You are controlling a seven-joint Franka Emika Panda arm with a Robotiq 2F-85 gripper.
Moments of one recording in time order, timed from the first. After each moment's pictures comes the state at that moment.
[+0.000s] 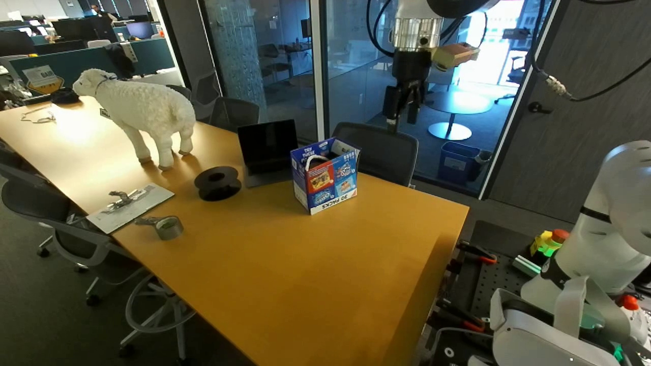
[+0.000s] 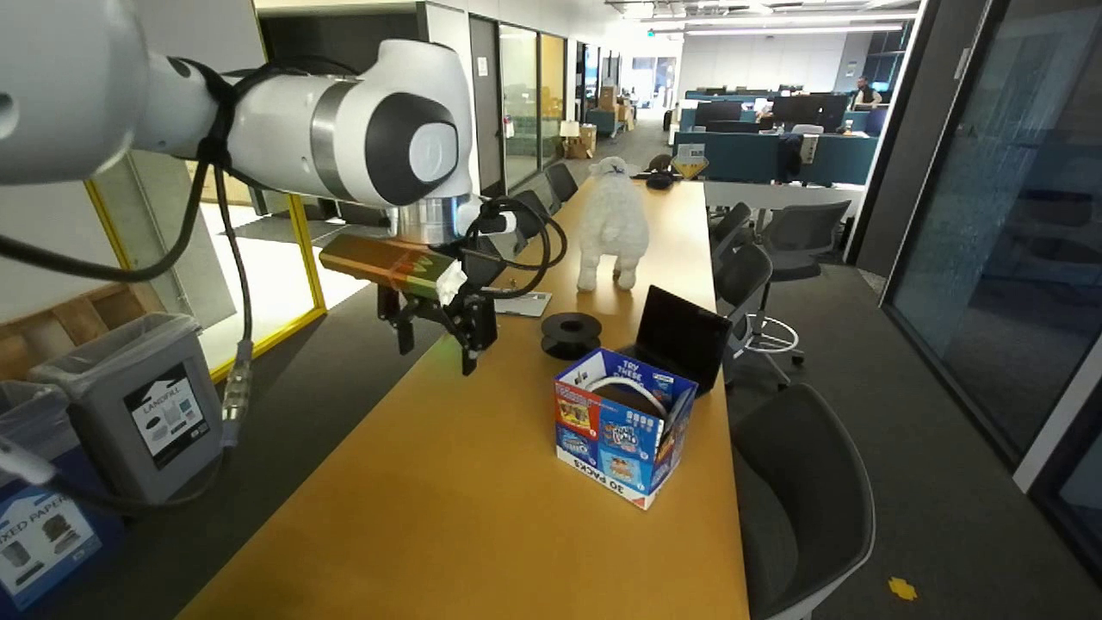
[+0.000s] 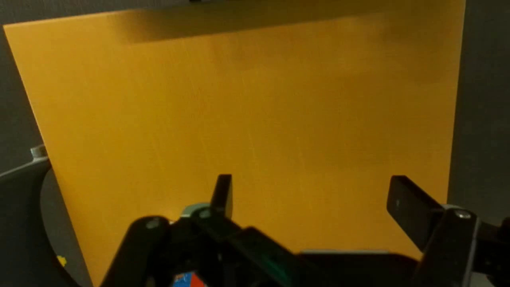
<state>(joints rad) 0.05 -0.42 -0.04 -2.28 0.02 1.85 0.09</state>
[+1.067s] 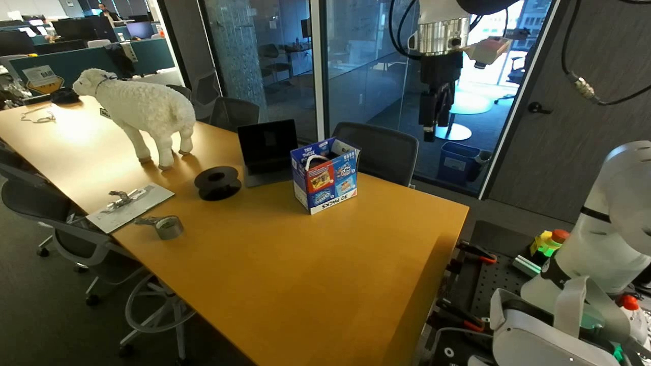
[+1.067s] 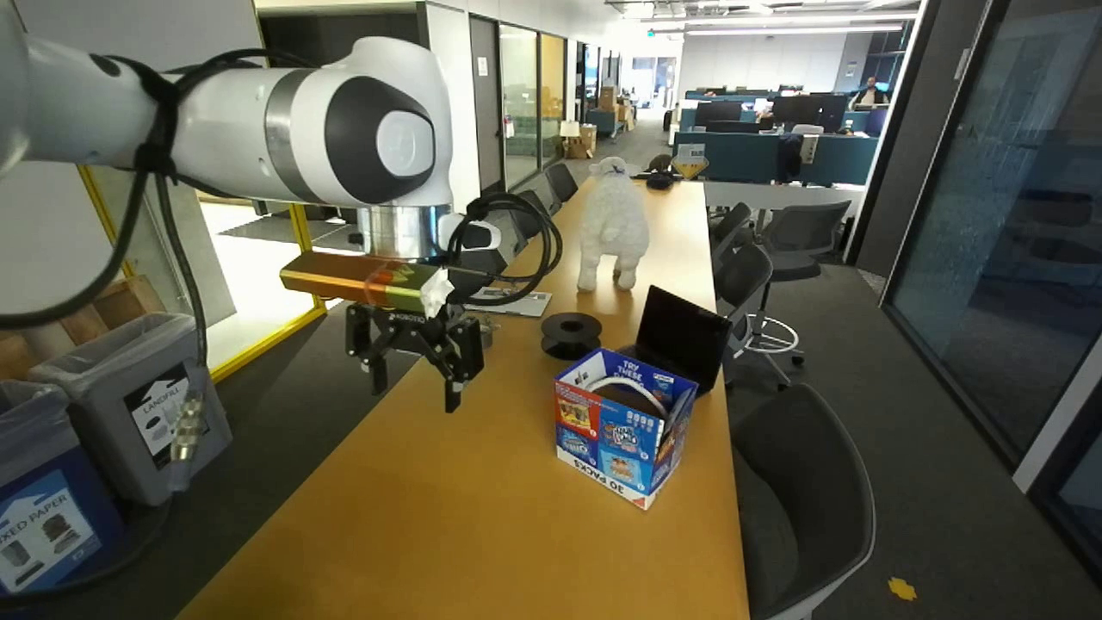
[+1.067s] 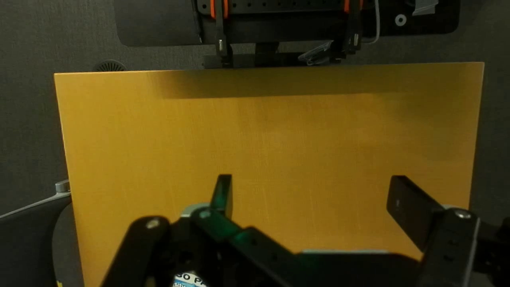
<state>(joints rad) 0.04 -0.54 -0.03 -2.36 -0.04 1.68 0.02</state>
